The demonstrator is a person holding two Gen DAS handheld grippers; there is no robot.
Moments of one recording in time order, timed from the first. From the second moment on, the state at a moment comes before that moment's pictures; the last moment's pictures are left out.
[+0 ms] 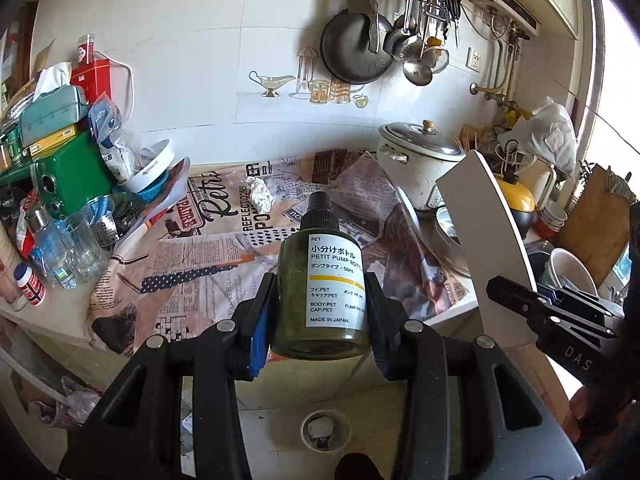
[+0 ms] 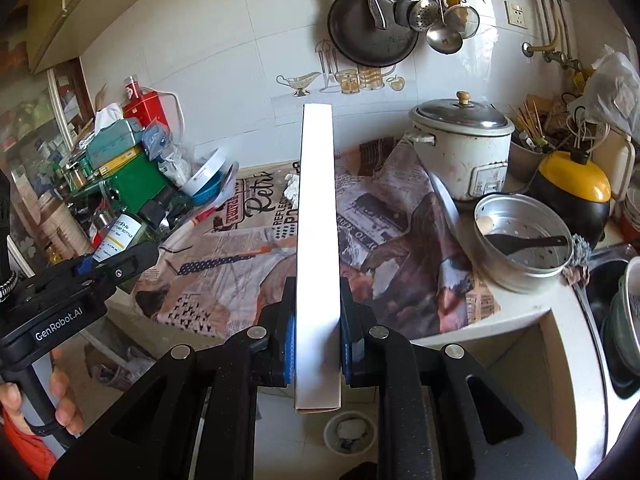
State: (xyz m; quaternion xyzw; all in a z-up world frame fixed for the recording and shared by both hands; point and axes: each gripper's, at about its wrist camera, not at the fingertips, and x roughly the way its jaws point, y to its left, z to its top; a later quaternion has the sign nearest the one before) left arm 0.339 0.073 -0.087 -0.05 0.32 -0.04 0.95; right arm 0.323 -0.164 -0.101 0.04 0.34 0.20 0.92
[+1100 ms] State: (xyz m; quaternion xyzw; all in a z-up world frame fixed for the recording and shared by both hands) left arm 0.315 0.040 -0.371 -0.13 0.53 0.01 0.84; right arm 0.295 -0.169 -0.337 0.00 0.55 0.22 0.80
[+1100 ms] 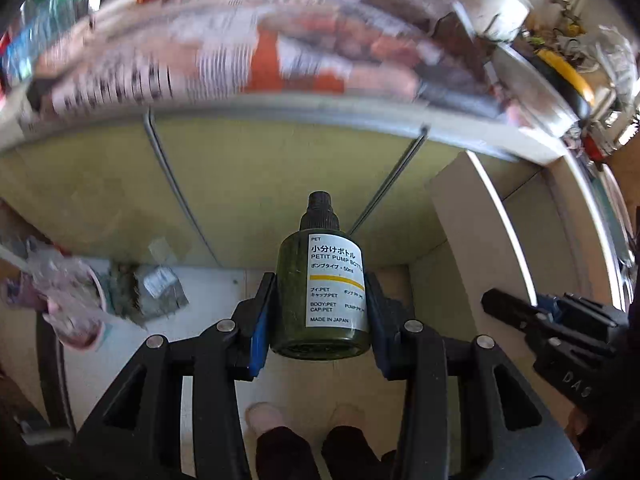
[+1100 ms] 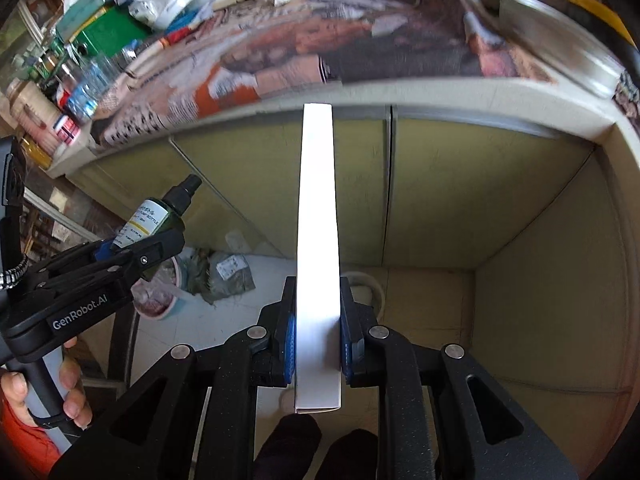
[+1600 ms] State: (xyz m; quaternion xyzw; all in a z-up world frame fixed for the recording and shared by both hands) left arm 0.323 0.062 -0.587 -0.17 0.58 0.06 0.79; right arm 0.331 -0.132 -0.598 -0.04 0.67 0.23 0.71
